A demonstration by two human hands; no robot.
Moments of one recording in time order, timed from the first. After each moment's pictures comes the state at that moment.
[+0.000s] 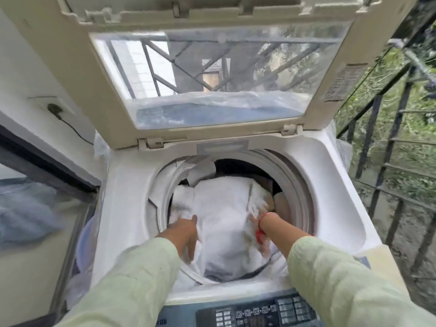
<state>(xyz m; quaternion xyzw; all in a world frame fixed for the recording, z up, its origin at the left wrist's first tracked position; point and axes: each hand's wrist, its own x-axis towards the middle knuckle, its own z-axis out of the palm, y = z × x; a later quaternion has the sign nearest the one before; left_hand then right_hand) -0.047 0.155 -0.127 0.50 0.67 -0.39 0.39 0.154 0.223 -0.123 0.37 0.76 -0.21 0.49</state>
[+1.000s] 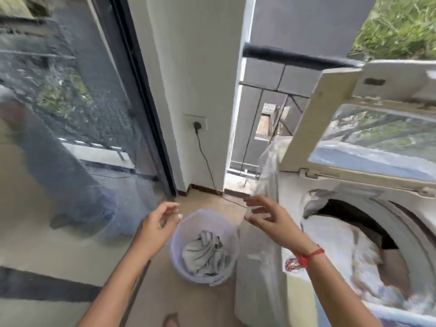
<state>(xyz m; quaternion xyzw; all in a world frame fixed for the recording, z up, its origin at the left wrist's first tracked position) -0.399 -0.127 0.019 0.38 0.76 0.44 0.29 -0.154 0.041 0.063 0.36 0.78 -0.49 -0.12</state>
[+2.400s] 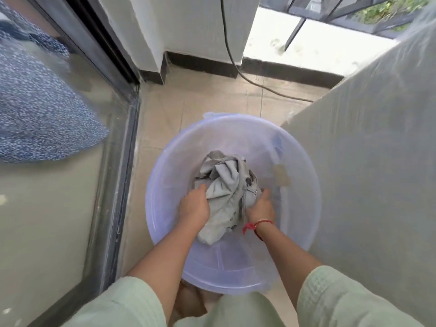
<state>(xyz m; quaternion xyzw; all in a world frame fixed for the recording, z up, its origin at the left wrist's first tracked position) -0.465 -0.001 -0.608 0.40 0.83 -0.04 0.39 -0.310 0.050 -0.626 0.76 0.53 -0.36 0.12</state>
